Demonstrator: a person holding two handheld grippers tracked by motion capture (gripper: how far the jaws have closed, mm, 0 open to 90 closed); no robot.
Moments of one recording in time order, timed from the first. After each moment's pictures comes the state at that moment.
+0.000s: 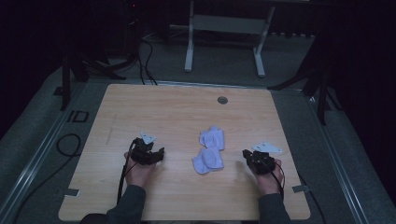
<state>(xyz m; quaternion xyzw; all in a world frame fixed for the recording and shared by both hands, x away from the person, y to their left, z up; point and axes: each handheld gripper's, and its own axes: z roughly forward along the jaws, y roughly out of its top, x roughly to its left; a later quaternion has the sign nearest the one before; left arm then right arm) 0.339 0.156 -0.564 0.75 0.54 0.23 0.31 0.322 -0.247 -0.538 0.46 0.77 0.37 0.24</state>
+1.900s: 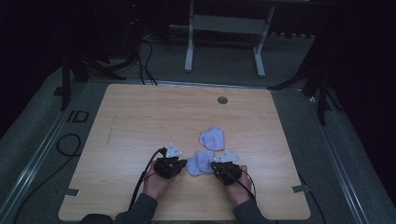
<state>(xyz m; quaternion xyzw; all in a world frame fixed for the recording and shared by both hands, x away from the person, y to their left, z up) 0.303 0.082 -0.554 0.83 0.39 0.11 0.38 0.298 -0.147 -0.559 0.39 0.84 0.34 0.19</state>
